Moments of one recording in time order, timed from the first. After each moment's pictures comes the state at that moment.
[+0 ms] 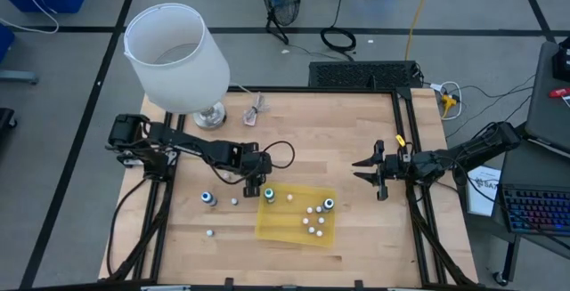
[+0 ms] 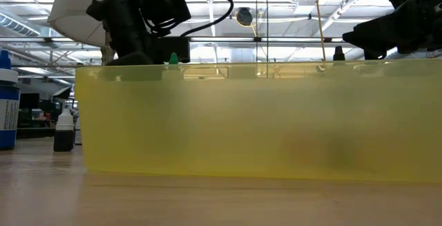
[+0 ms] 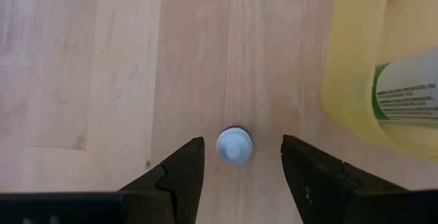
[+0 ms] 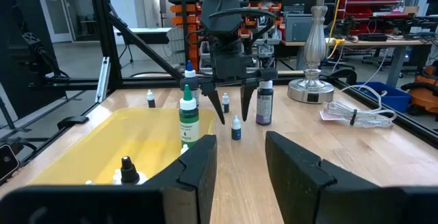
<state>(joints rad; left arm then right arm) -0.05 1.66 0.94 -0.42 -0.10 -0.07 0.36 0.34 0.01 0.31 0.39 0.04</state>
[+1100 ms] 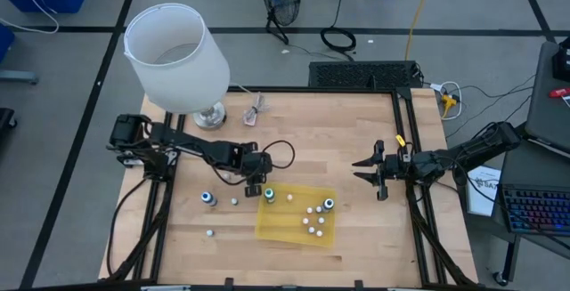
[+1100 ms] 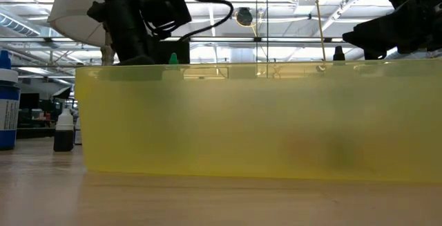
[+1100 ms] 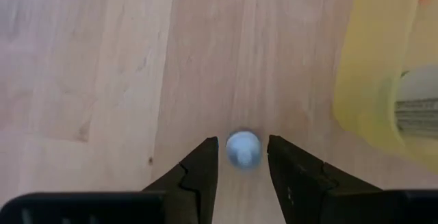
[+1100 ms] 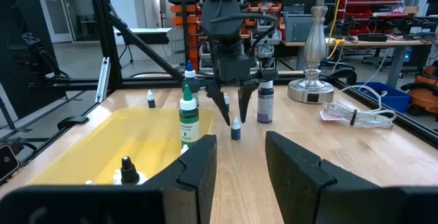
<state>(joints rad) -0.05 1.67 0.94 -0.43 -0.11 -0.13 0.36 0.34 0.01 0.31 0.39 0.04</state>
